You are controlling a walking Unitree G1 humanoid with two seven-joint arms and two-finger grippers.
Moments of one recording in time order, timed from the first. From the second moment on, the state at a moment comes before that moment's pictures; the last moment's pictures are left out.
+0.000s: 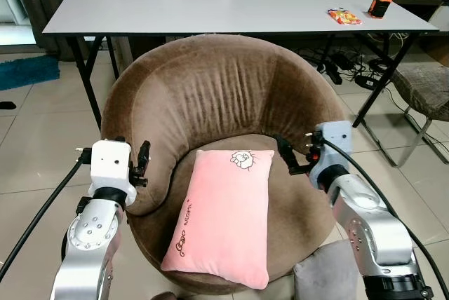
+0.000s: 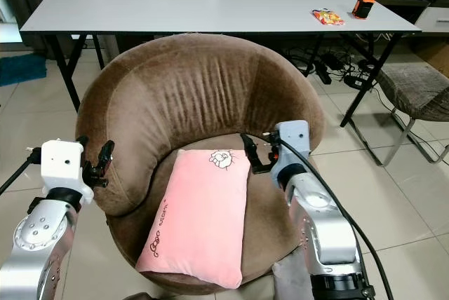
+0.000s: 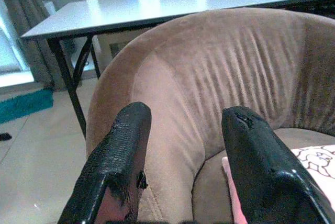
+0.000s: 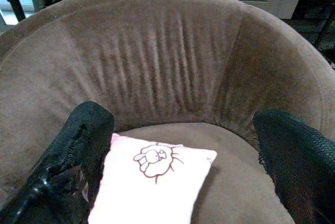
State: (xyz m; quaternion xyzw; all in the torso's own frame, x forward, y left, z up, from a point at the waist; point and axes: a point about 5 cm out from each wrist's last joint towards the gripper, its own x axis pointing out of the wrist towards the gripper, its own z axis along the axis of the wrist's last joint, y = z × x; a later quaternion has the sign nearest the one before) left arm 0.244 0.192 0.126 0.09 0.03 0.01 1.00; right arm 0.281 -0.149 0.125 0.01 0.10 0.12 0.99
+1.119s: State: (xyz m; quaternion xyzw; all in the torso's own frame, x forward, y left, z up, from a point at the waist) left arm 0.234 0.205 0.126 0.10 0.06 0.03 0.99; right arm 0.287 -0.141 0.114 0.02 0.13 0.13 0.98
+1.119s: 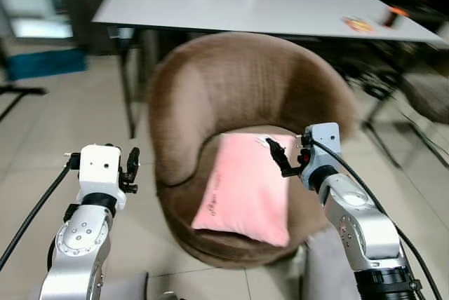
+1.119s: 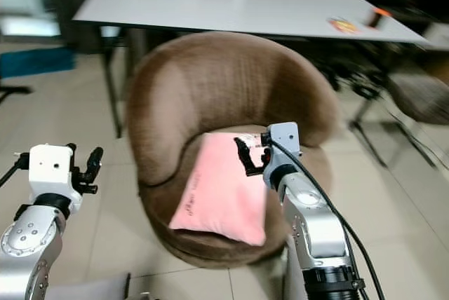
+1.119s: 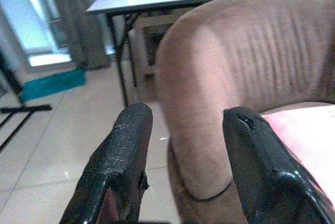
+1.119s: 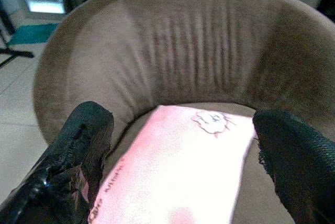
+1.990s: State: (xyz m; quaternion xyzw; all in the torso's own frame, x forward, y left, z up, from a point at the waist) left arm 0.244 0.201 0.132 0.11 0.04 0.02 0.99; right arm 0.293 -0.141 0.109 0.00 0.12 0.13 0.98
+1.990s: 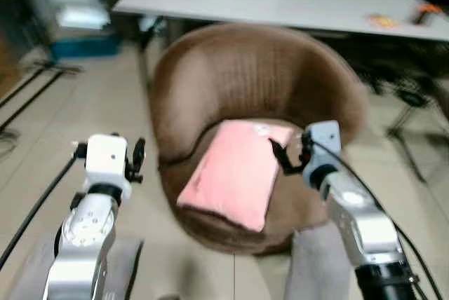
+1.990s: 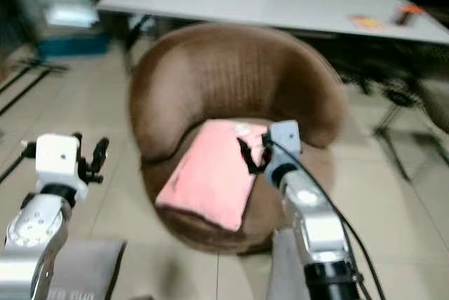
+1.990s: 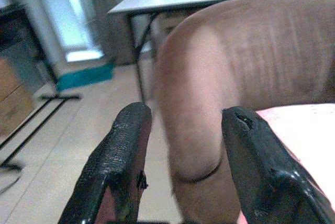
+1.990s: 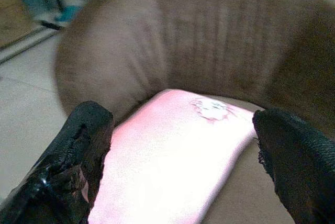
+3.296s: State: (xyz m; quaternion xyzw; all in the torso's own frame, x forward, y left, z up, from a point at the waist) left arm 0.246 0.197 0.130 0.12 0.04 0.01 0.99; right arm 0.294 -0.136 0.111 -0.04 0.10 0.16 0.98
